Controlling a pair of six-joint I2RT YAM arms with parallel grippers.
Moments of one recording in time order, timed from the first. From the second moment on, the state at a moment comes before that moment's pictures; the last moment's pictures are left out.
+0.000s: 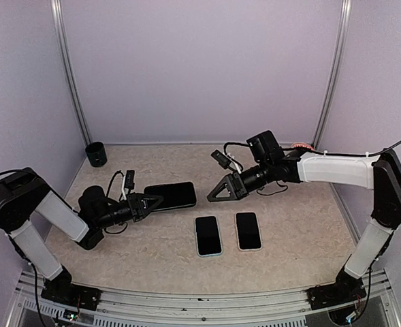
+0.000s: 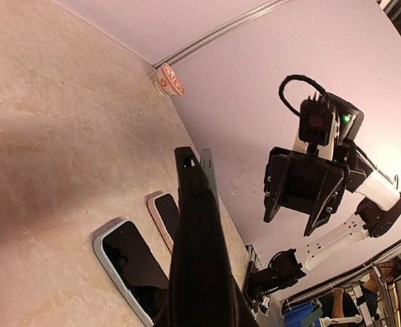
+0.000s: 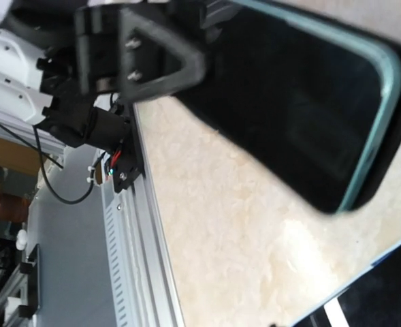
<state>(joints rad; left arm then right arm) -0.56 1.65 0.31 1.34 0.54 -1.00 0.69 1.72 1.22 -0.24 -0.92 0.29</state>
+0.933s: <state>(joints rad) -0.64 1.53 0.30 1.33 0.63 -0.96 0.72 1.55 0.95 -0.05 -0.87 0.27</state>
